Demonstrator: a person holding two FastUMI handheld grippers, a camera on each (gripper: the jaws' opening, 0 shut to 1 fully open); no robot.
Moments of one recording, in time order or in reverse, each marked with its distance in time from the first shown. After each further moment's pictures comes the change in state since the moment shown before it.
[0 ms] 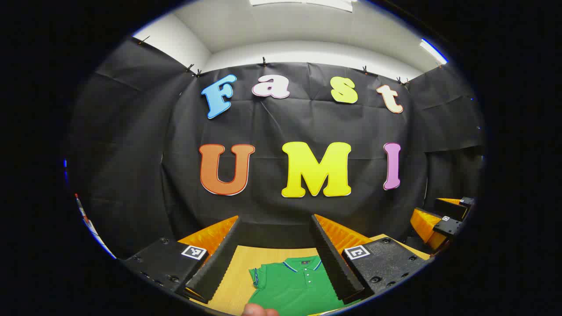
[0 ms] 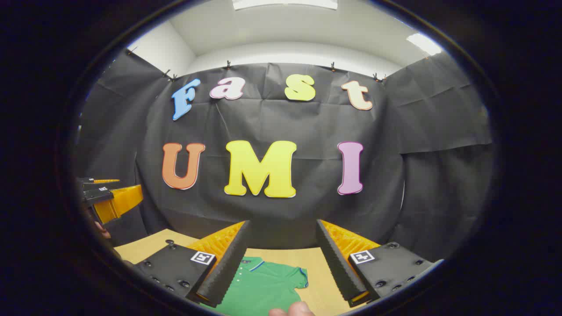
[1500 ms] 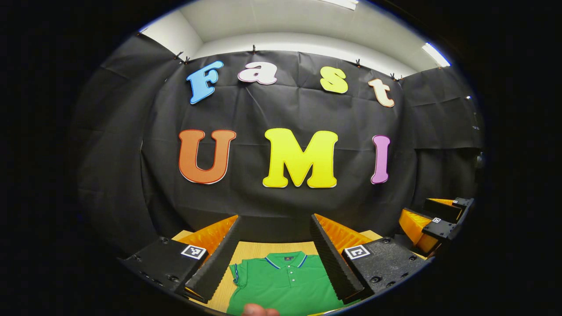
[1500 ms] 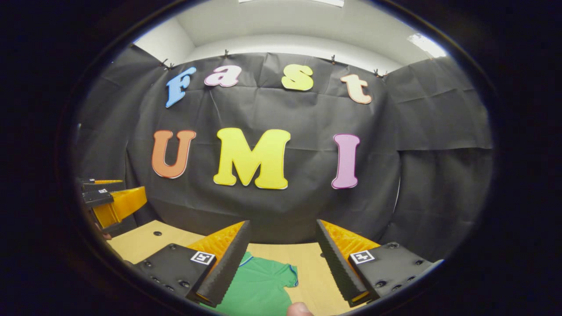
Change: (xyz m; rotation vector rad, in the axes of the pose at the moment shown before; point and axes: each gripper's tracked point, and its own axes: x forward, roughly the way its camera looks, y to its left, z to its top) left arm 0.029 -0.027 -0.028 -0.026 0.060 -0.074; right arm 0.028 -0.022 -0.013 -0.036 0.047 -0.046
